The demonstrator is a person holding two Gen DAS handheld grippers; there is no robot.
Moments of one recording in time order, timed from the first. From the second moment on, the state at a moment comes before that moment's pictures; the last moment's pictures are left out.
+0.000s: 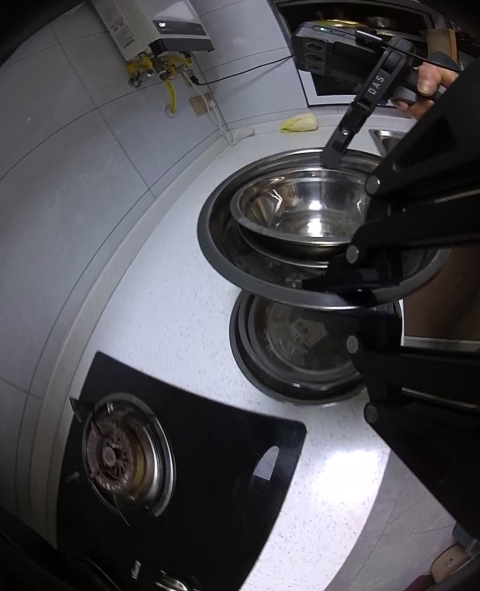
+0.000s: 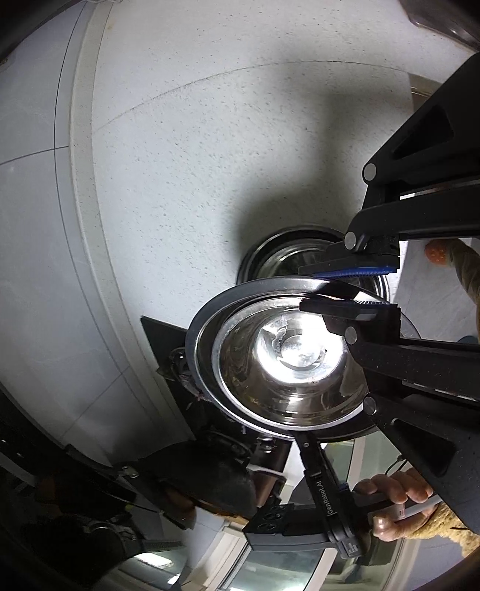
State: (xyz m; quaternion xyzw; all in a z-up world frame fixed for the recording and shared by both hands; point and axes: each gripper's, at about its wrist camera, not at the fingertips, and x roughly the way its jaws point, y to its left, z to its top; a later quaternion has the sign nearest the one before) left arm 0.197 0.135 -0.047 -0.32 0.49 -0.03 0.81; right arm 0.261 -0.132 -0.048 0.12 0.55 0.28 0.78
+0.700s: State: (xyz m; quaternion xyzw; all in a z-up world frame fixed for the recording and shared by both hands) left arm 0.197 0.154 -0.121 -0.33 0.52 0.00 0.79; right arm 0.257 -0.112 -0.115 0.10 0.59 0.26 0.76
